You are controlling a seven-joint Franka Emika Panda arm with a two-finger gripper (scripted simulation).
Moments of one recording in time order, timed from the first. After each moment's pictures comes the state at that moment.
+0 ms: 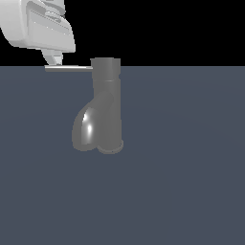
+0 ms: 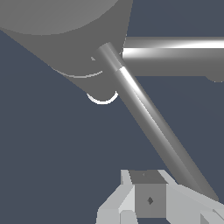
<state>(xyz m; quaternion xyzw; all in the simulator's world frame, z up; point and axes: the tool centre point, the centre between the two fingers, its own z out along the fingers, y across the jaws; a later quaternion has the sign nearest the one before) -0.060 0.168 0.285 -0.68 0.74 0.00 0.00</state>
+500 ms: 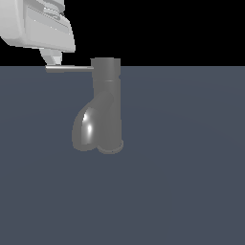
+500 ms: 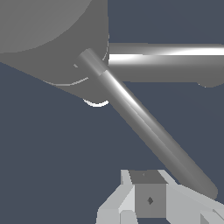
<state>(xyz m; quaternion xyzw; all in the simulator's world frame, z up) -0.077 0.162 0.285 -0.68 0.73 0.00 0.00</state>
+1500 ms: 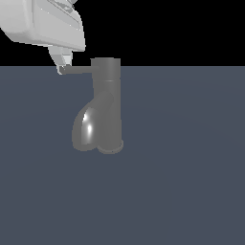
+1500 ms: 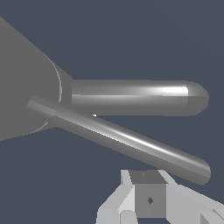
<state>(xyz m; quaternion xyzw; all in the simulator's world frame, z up) -0.122 0.120 0.285 -0.68 0.73 0.00 0.00</state>
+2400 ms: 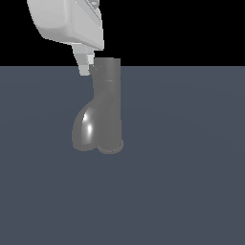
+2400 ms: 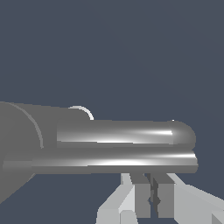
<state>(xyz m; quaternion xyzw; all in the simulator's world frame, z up) -0.143 0.068 0.285 -0.69 0.73 0.00 0.00</state>
